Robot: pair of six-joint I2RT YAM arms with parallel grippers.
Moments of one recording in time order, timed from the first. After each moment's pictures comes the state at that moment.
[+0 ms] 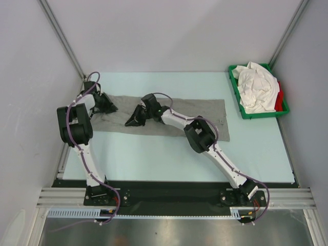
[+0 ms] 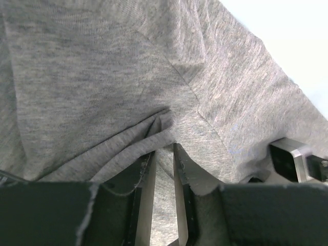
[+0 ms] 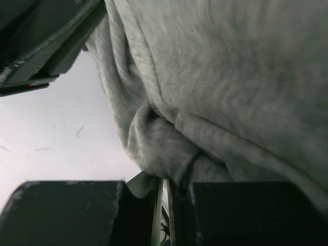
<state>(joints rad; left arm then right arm) 0.19 2.12 1.50 -0.41 0.33 -0.48 0.77 2.80 2.35 -0.11 -0.62 1.26</state>
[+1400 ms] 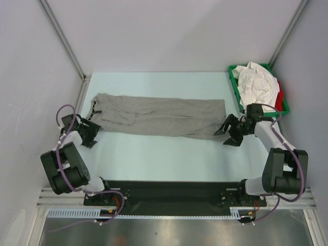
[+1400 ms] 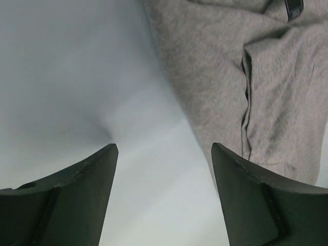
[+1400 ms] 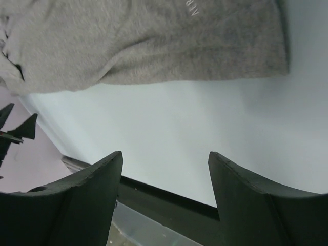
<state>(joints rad) 0.46 1.41 0.70 -0.26 0.22 -0.72 -0.07 1.41 0.87 -0.68 -0.54 0.52</state>
